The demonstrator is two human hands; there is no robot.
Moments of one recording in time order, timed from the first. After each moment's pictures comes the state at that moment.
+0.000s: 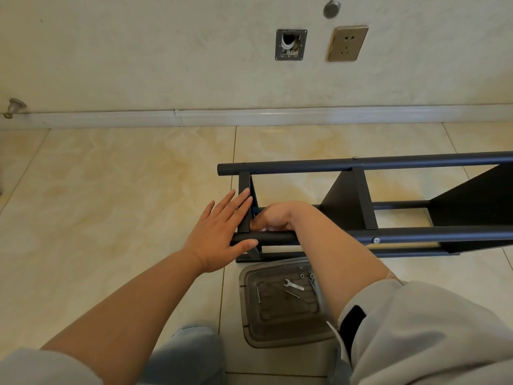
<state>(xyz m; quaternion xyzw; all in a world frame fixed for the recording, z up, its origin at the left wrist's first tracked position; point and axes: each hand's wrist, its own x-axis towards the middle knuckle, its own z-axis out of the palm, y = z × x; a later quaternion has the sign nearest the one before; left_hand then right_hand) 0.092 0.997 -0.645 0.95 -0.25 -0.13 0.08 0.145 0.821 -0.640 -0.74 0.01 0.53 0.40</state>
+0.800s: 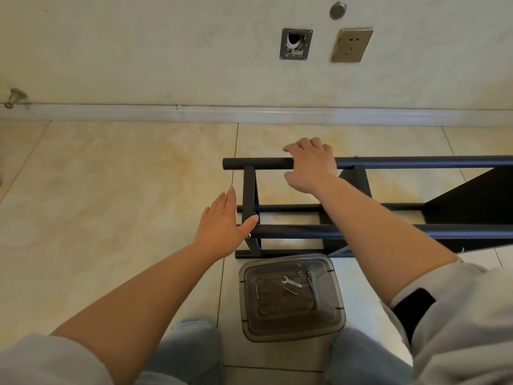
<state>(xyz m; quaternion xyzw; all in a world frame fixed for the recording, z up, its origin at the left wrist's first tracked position) 0.093 0.972 -0.635 0.97 -0.02 -0.20 0.17 0.182 0.779 -0.602 -0.99 -0.07 0.09 0.02</state>
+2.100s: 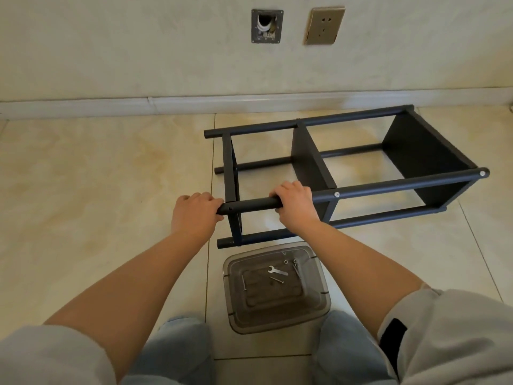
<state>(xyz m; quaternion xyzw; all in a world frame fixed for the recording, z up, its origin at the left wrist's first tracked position) 0.112 0.974 -0.652 0.98 -0.14 -0.13 -0.07 0.110 0.765 -0.677 -0.98 -0.06 0.12 0.15</state>
